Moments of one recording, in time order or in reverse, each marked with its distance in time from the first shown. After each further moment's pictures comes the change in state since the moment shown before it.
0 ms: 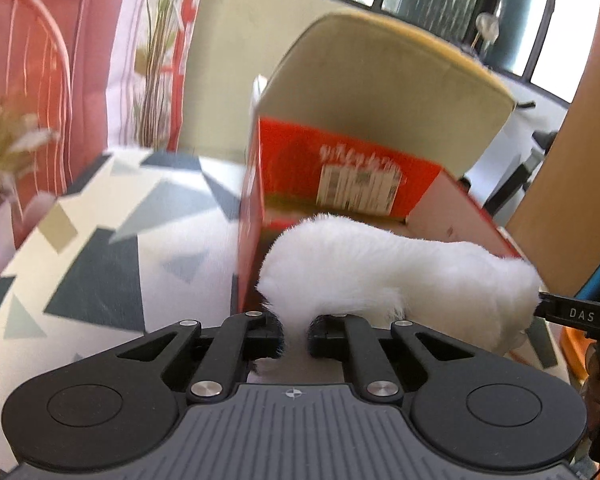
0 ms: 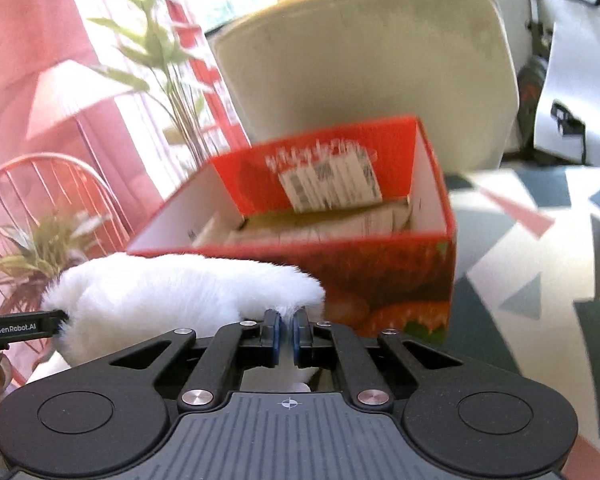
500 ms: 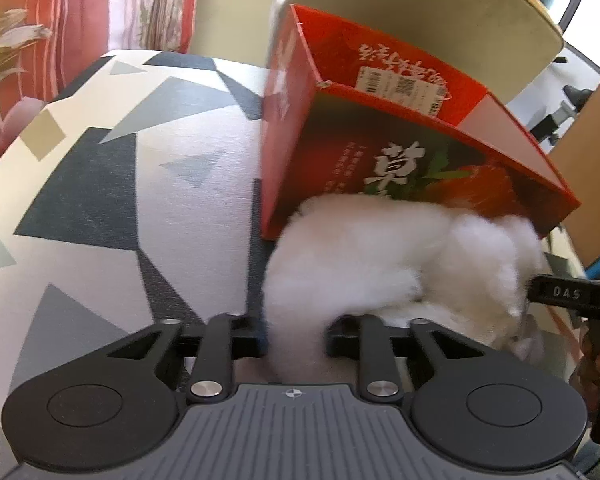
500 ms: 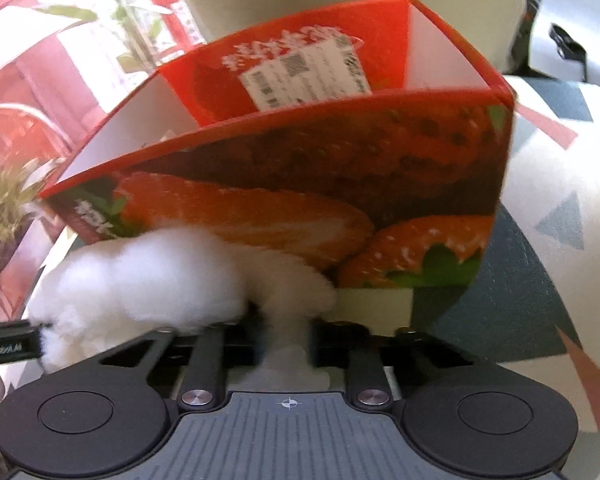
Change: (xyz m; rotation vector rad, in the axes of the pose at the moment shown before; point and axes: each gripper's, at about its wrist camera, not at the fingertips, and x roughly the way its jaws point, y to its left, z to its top) left arm 0.063 0.030 -0.030 -0.059 0.251 -0.001; right arm 0.081 -0.011 -0.024 0.060 0.255 -0.054
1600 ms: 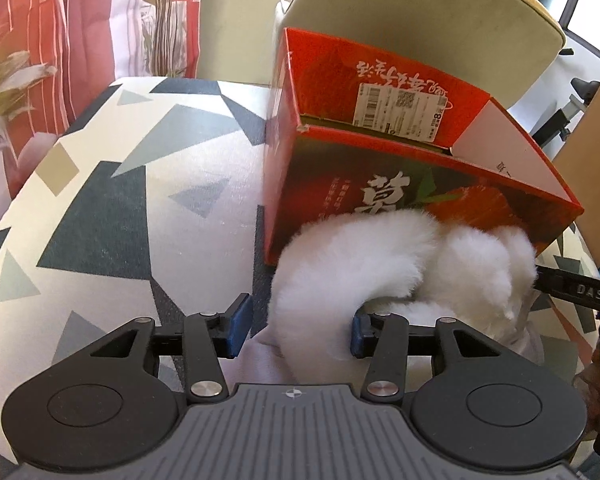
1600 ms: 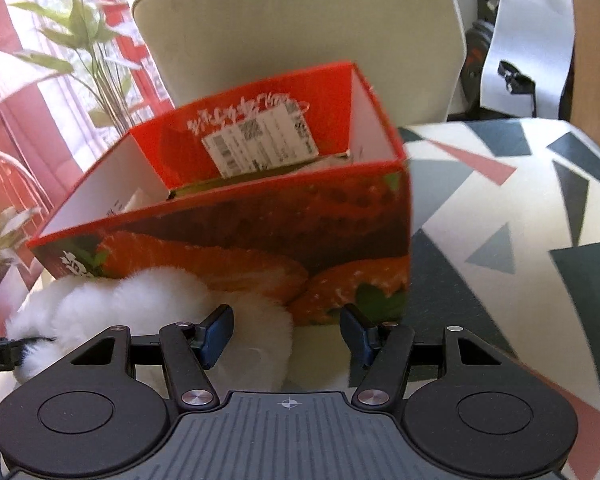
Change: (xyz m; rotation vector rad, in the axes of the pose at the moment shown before) left arm -0.012 -0.016 0.008 0.042 -0.020 0.080; right arm -0.030 -0.010 -0.002 0.062 -0.154 -0.114
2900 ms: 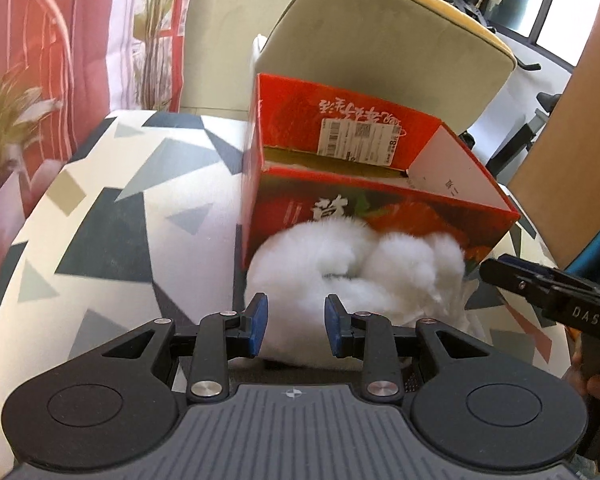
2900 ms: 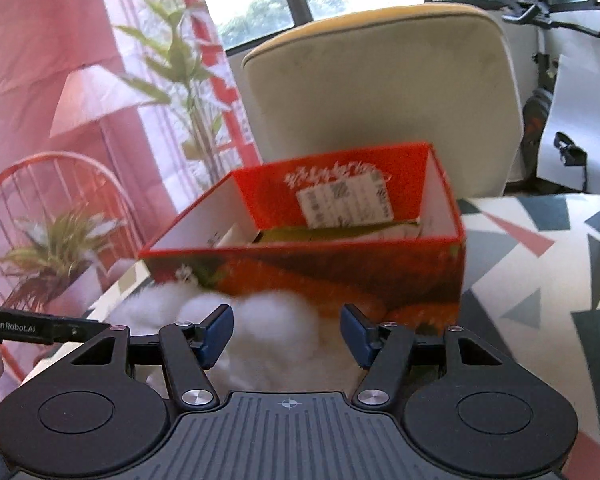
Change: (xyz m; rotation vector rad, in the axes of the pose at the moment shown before) left arm -0.061 -0.011 -0.015 0.025 -0.084 -0.058; right arm -0.072 0.030 -0.014 -0.145 -0.171 0.182
